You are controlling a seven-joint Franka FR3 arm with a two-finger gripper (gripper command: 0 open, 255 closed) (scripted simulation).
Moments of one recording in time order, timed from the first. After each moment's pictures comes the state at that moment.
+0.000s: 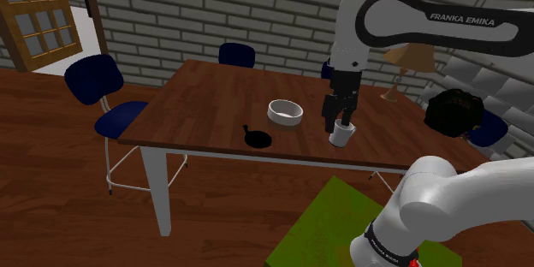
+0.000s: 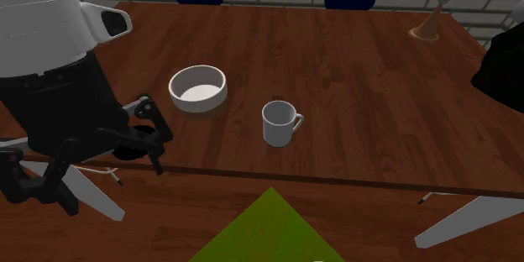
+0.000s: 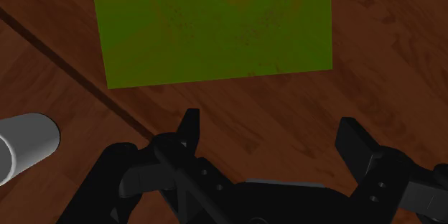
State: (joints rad) arm -0.01 -0.75 -0.03 -2.43 0.10 1.43 0.10
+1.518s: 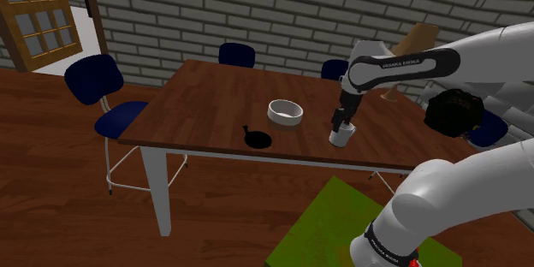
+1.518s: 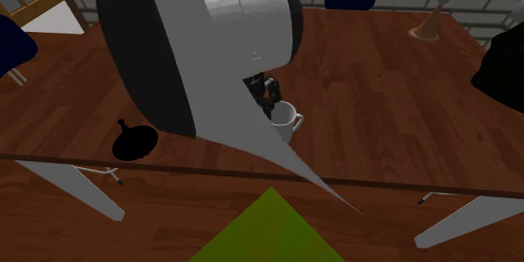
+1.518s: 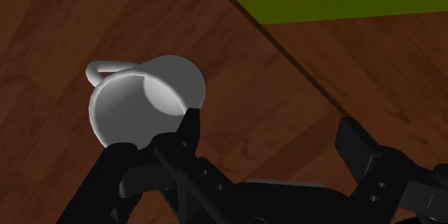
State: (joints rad) arm -0.19 -0.53 -0.39 -2.59 -0.27 2.04 -0.29
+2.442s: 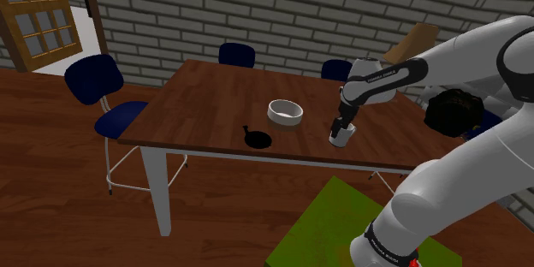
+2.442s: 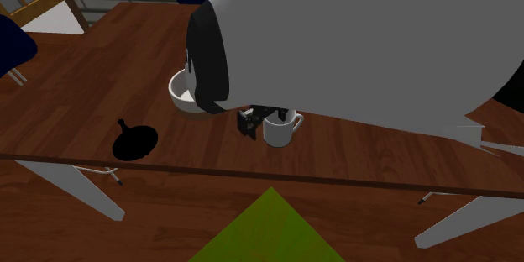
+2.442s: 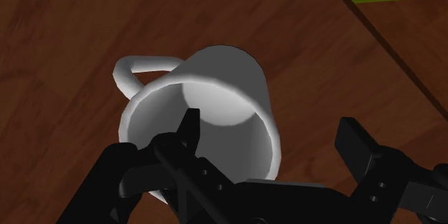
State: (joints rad) arm -0.20 -0.31 -0.53 -2.60 -0.29 2.34 -0.40
